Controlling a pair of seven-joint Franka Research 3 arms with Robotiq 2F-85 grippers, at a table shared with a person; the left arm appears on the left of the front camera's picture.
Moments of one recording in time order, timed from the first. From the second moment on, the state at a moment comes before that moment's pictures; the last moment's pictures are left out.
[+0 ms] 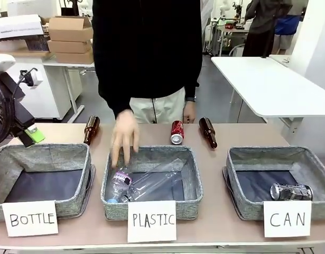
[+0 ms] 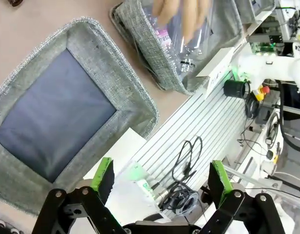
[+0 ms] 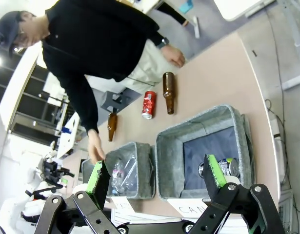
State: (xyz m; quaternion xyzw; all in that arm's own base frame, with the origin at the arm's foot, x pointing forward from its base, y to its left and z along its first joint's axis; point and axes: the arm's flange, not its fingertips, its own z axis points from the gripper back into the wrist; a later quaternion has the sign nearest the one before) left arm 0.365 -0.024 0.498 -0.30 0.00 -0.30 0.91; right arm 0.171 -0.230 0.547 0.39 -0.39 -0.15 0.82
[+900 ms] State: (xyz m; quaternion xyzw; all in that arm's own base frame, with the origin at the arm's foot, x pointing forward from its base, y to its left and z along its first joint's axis) left arm 0.366 -0.024 0.497 -0.30 0.00 -0.30 0.91; right arm 0.292 -0.084 0.583 0.33 -0.28 -0.02 0.90
